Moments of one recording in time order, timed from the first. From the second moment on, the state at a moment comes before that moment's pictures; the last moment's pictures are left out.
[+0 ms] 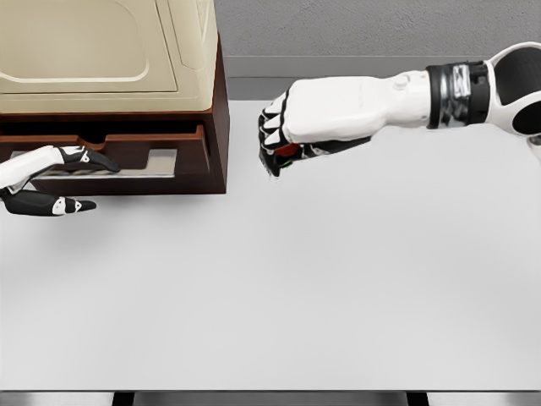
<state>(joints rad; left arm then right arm) -0.59 1.26 -0.96 -1.58 0.45 -0.60 -0.19 -1.16 -0.73 0.99 -1.64 0.01 -0.61 0.57</state>
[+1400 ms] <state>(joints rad) -0.54 1.33 -0.95 -1.66 0.45 -0.61 -0.19 -1.19 -0.71 0.99 -1.58 0.01 -0.61 0.58</state>
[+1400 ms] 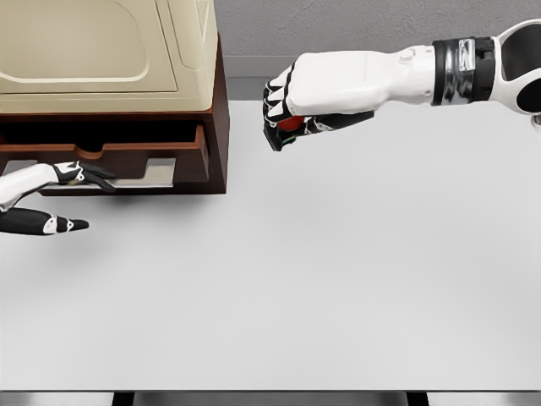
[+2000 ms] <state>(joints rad) -0.52 1.37 -0.96 -1.69 0.45 -0.61 -0.18 -1.24 -0.68 0.99 -1.59 -0.01 -0.61 0.58</state>
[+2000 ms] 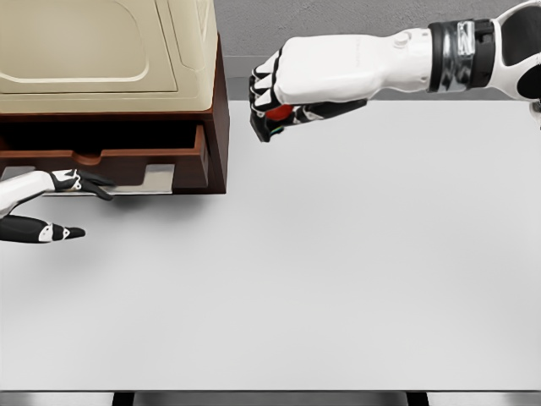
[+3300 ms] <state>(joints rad) -0.48 1.43 -0.94 -1.76 0.50 -0.60 -0.19 -1.27 -0.60 0.99 -1.53 -0.01 -0.61 0.59</state>
